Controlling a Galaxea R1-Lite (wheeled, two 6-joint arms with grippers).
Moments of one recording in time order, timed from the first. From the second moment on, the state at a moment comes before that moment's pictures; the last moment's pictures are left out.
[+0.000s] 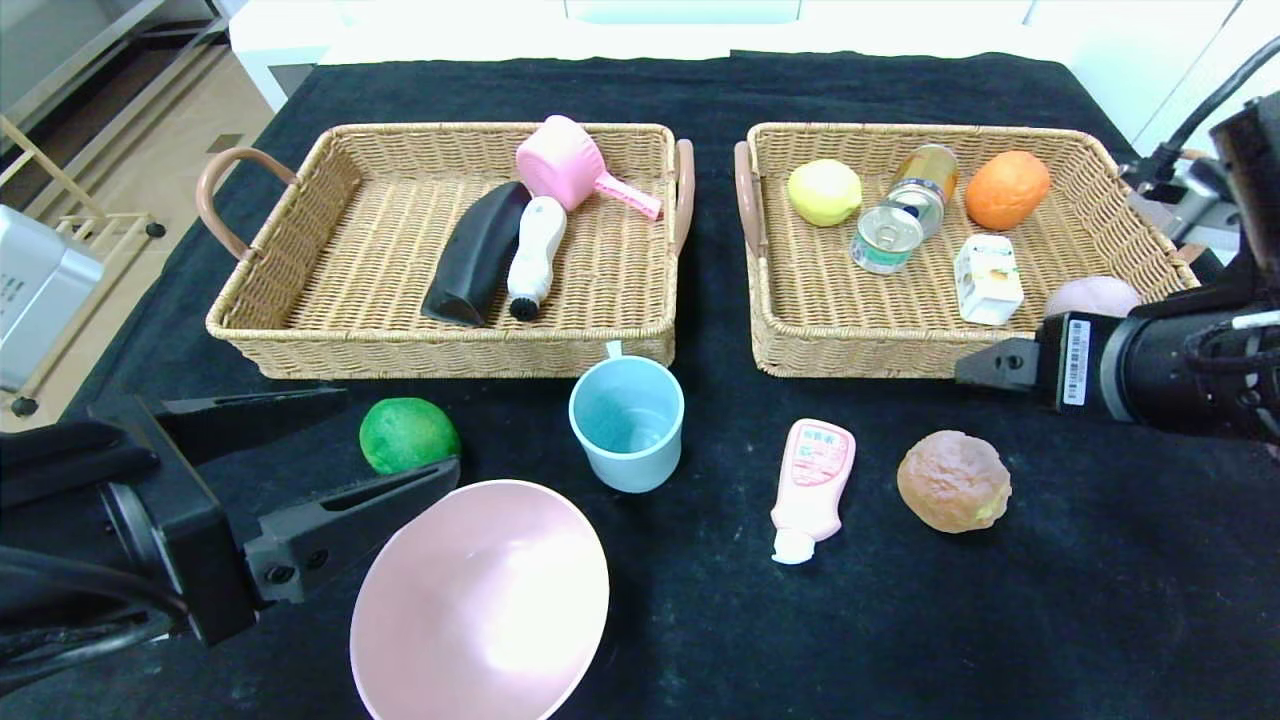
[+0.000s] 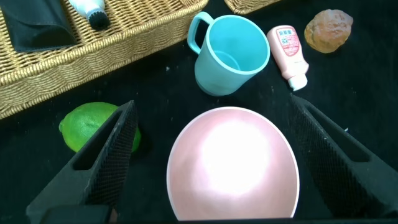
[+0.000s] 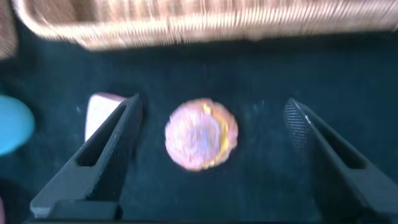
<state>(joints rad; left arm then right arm) -0.48 1.08 -0.72 -0.20 -0.12 0.04 0.57 1.50 -1.36 0.48 -0.43 0.48</state>
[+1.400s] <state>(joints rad) -0.48 1.08 -0.71 -0.20 -0.12 0.04 0.58 1.66 -1.28 0.48 -0.43 0.61</state>
